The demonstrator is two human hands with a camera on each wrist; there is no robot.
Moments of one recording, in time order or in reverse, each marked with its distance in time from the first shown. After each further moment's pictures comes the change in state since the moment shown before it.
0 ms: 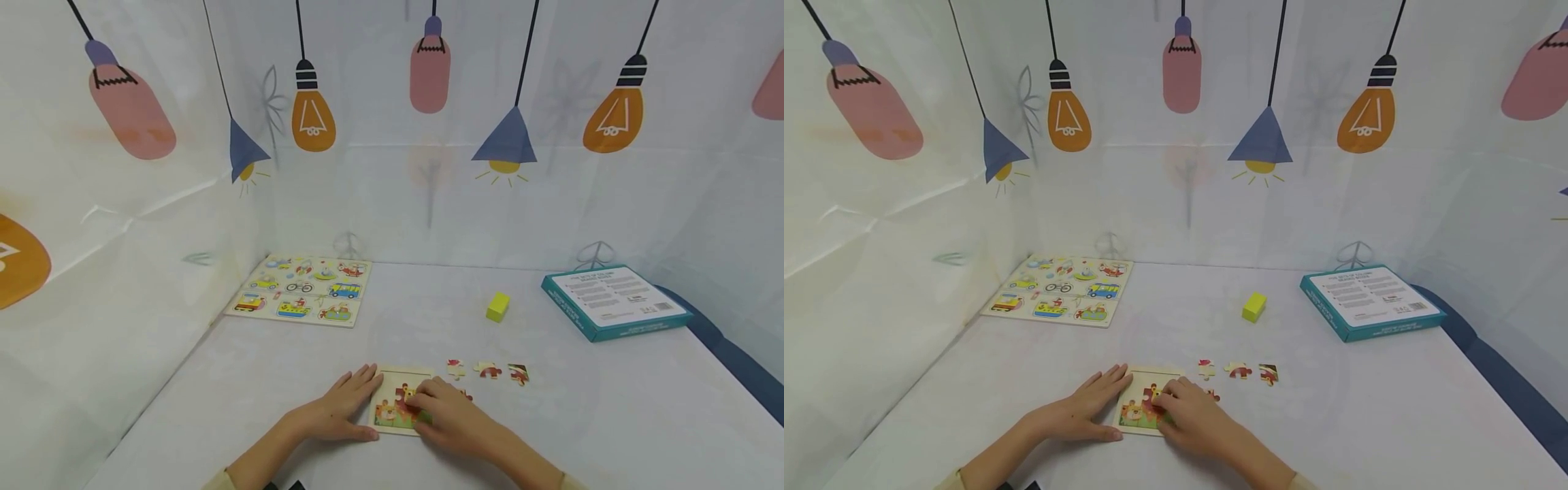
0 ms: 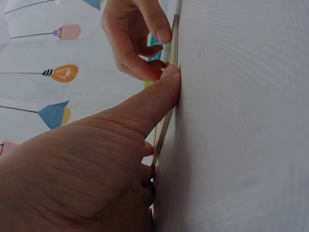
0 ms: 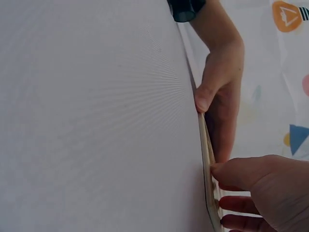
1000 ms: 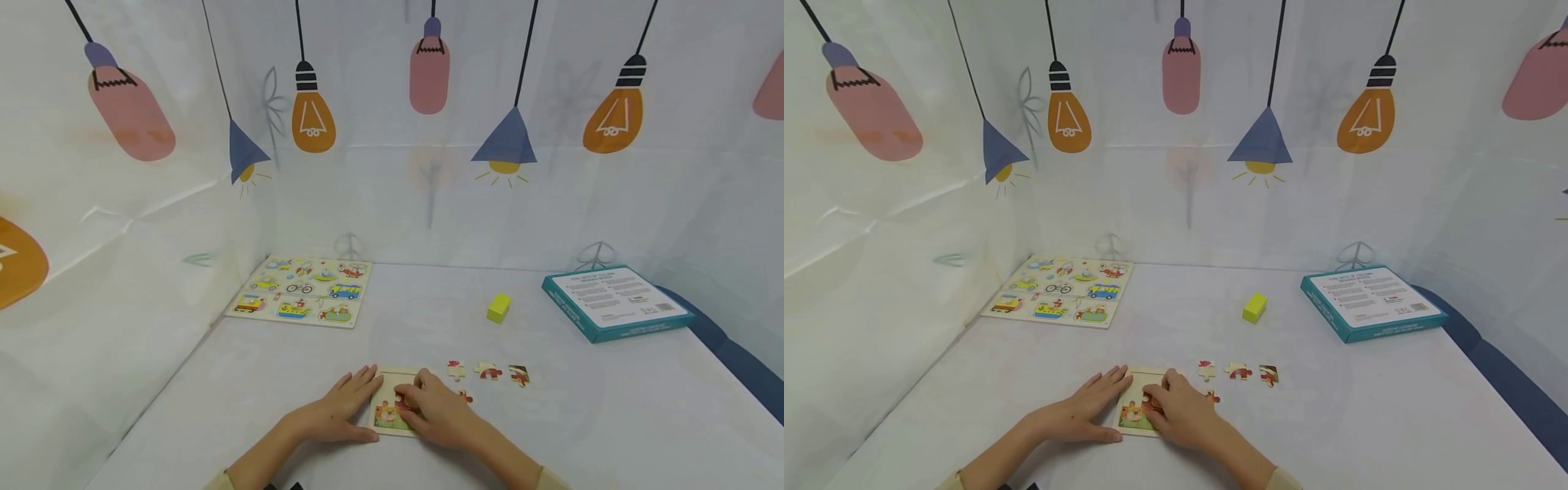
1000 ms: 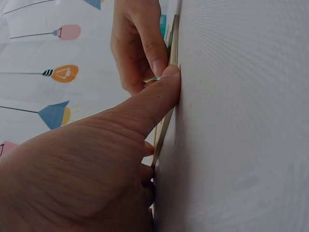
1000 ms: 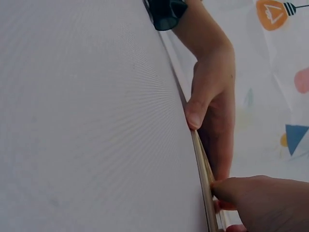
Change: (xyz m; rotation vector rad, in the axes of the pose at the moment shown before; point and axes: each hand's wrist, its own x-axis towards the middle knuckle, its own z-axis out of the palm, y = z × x) left_hand 0.000 -0.003 0.002 0.005 0.008 0.032; right_hand 0.018 0.000 0.017 0.016 -0.046 0.200
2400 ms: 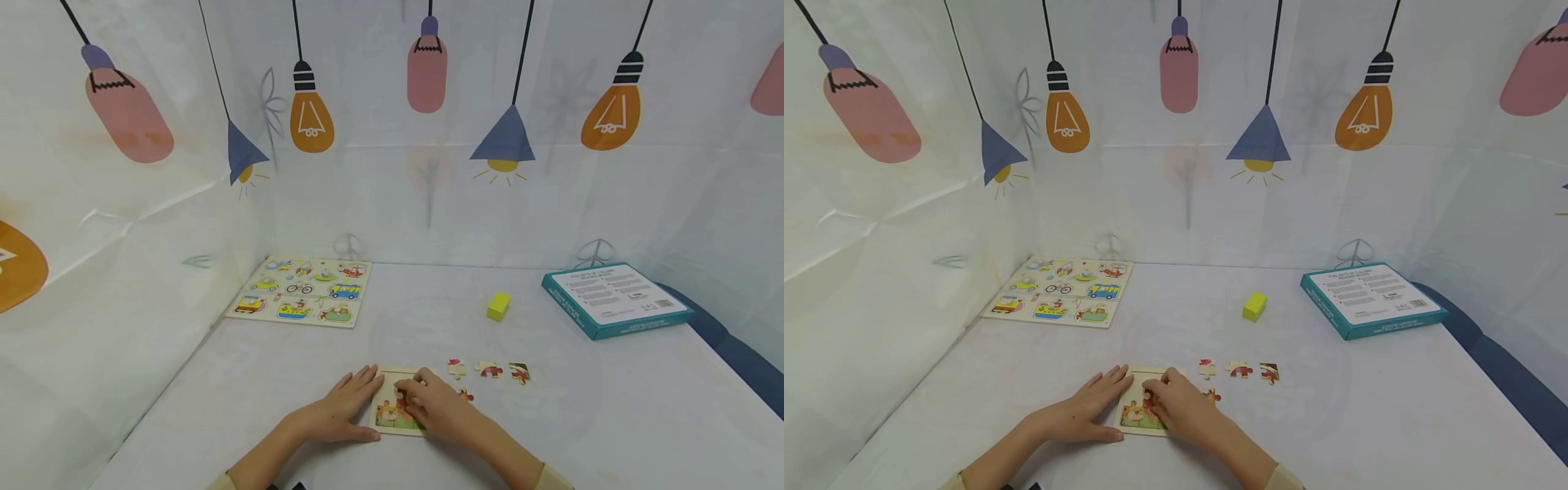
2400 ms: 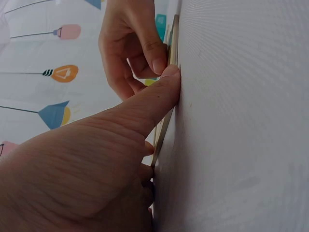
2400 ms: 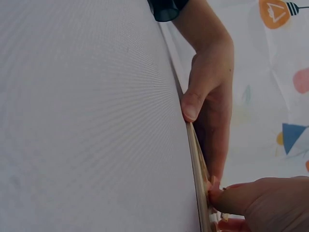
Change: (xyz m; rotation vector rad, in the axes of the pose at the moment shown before) left_hand 0.000 0.000 0.001 0.001 -0.007 -0.015; right_hand 0.000 -0.003 -0.009 0.066 0.069 -0.100
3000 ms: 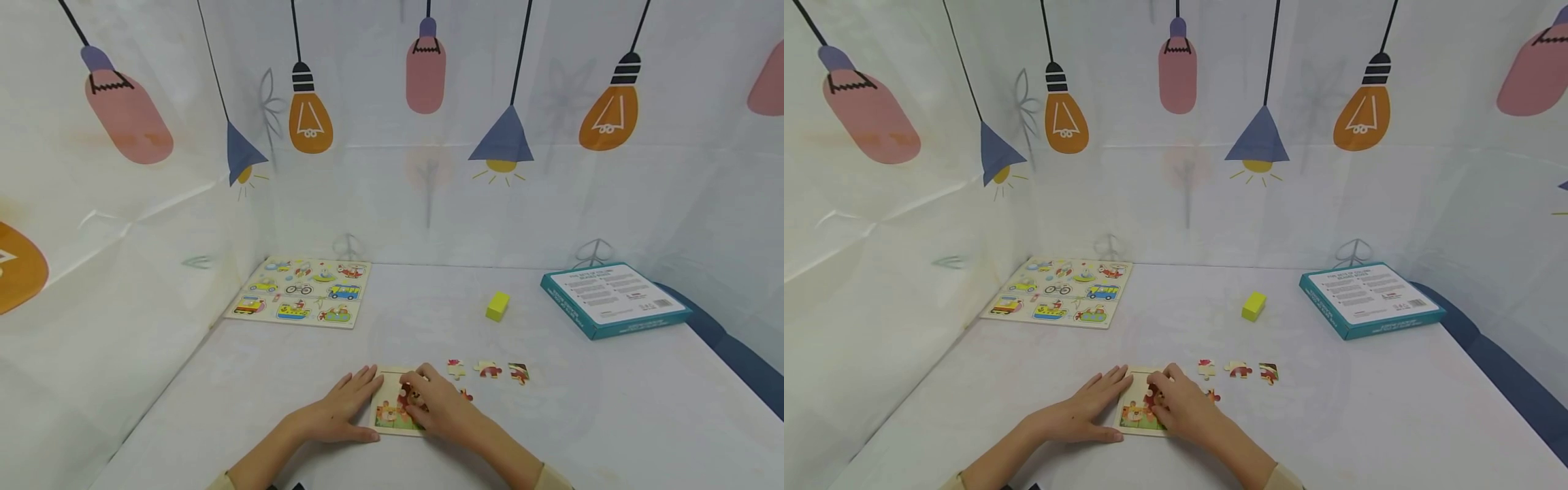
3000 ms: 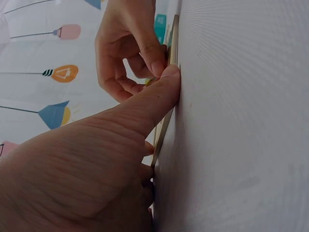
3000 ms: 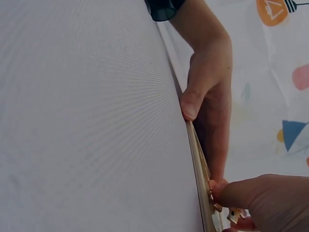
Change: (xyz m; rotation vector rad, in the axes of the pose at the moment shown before) left_hand 0.000 0.001 0.001 0.017 0.007 -0.010; right_hand 0.001 0.001 0.001 0.077 0.043 0.069
